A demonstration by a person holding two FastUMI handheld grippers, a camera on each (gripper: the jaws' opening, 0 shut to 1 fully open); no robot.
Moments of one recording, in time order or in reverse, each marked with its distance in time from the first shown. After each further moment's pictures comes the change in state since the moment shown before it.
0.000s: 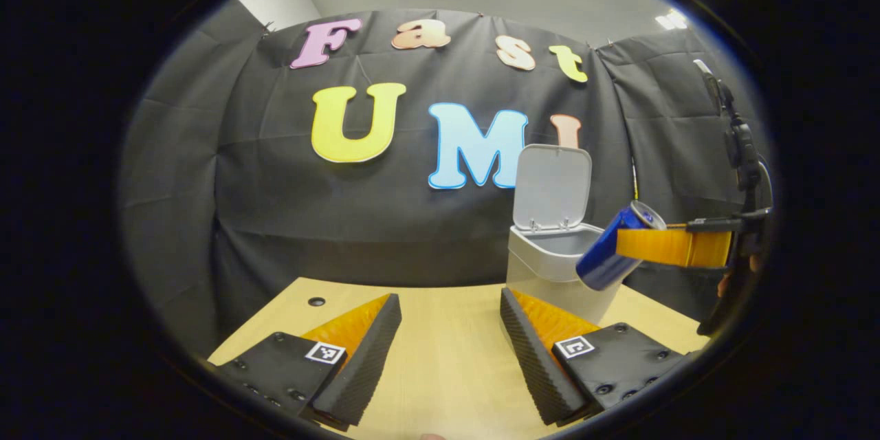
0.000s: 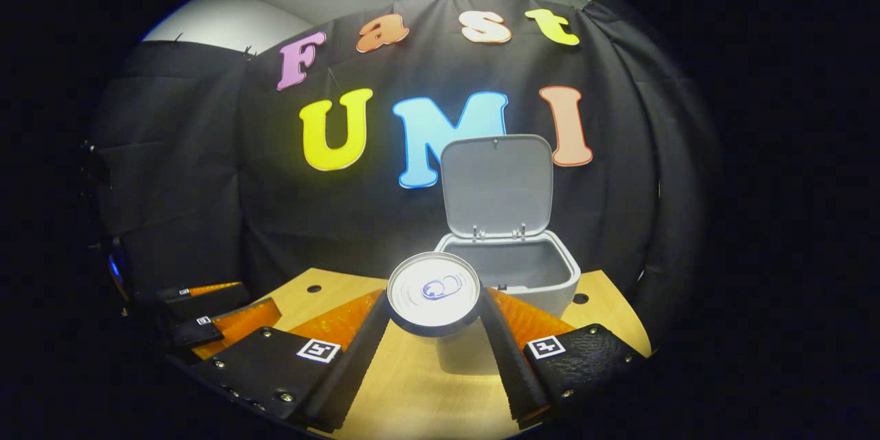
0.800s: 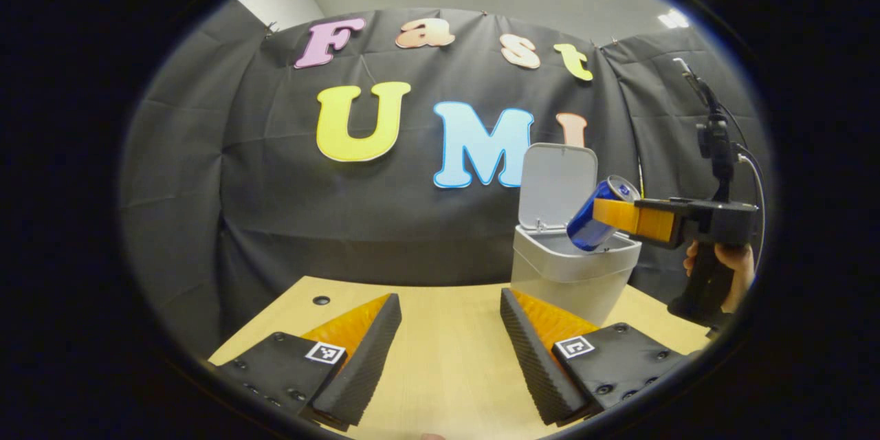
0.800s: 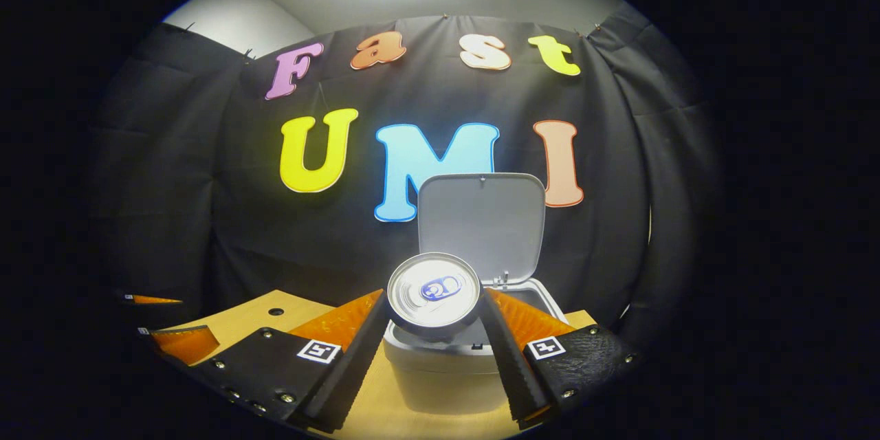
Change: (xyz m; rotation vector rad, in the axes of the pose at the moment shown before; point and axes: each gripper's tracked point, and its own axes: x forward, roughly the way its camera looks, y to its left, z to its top) left arm 0.005 -0.005 0.000 -0.002 0.004 0.023; right arm 0.058 -0.030 0.017 -0.109 -0.097 -0.086
